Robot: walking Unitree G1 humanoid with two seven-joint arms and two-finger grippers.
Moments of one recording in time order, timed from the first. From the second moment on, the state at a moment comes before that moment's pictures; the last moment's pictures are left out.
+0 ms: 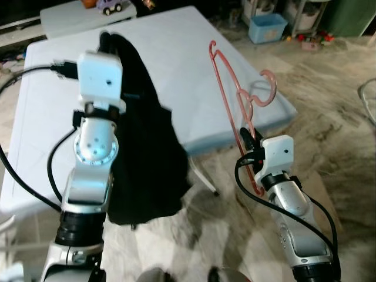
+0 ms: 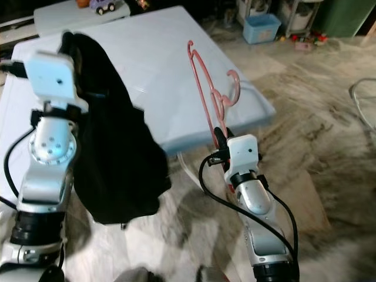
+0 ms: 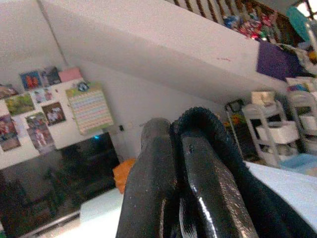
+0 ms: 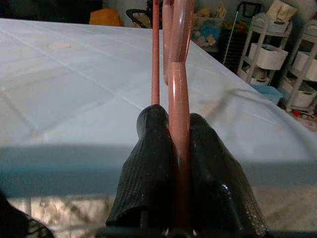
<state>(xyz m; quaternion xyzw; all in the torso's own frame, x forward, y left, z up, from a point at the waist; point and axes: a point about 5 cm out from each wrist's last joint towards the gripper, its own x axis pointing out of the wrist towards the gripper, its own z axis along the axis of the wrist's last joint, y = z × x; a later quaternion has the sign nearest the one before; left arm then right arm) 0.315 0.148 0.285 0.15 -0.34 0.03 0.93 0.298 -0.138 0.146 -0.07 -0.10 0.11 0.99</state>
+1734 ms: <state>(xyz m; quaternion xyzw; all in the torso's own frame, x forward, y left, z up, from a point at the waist) 0.392 0.228 0.429 0.33 -0.31 0.26 0.86 0.293 -0.135 0.158 -0.07 -0.12 0.12 0.98</state>
